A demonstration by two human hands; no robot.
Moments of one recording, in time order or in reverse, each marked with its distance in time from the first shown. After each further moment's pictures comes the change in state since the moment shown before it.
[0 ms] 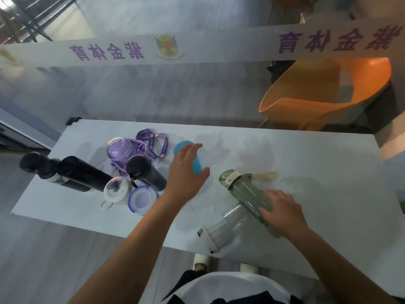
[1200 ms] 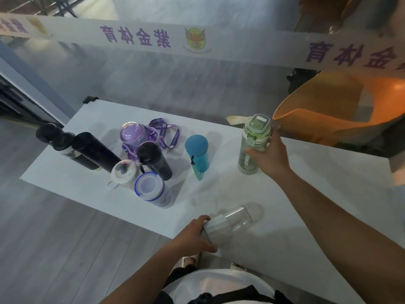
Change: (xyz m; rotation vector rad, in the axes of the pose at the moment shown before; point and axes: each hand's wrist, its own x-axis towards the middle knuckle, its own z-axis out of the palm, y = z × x) left_hand -0.123 -0.080 0.085 -0.137 -0.628 -0.445; right_hand 0.098 -0.089 -0.084 0.685 0.211 -0.144
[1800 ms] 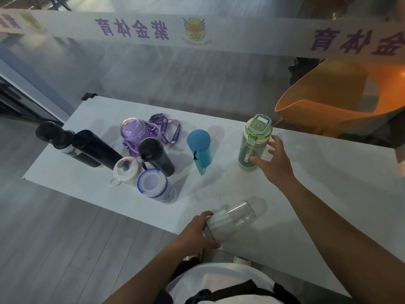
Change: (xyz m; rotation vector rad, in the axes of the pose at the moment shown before) left_hand -0.002 -0.013 0.006 -0.060 0.055 0.055; right_hand -0.020 0.042 0.009 0.026 -0.065 0.114
